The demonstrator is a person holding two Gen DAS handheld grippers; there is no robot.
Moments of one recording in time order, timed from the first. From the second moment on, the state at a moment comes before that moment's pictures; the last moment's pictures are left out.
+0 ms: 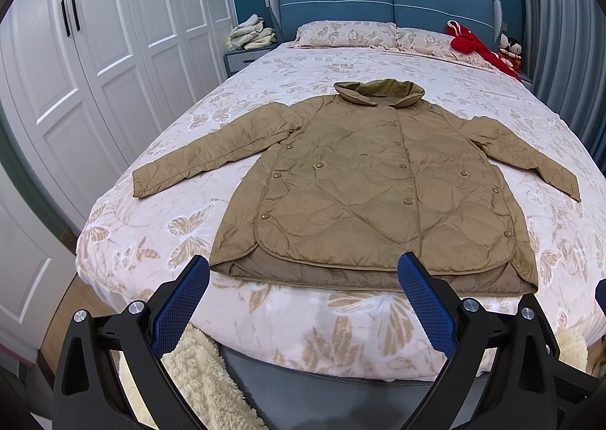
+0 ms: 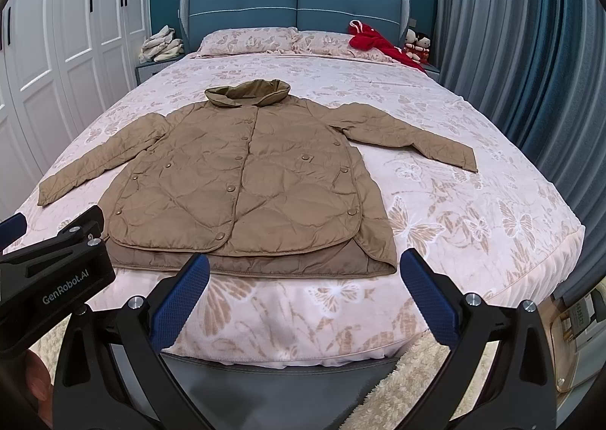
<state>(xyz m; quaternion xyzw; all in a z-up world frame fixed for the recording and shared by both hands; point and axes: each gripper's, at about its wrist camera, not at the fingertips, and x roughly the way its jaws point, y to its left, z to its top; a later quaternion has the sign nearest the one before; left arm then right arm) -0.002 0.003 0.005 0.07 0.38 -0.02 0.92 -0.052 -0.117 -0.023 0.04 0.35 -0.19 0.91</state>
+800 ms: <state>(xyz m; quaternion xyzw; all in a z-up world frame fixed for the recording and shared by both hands) -0.001 0.002 0.004 0.07 0.38 -0.02 0.92 -0.051 -0.116 -0.023 0.04 0.35 -0.19 0.91</state>
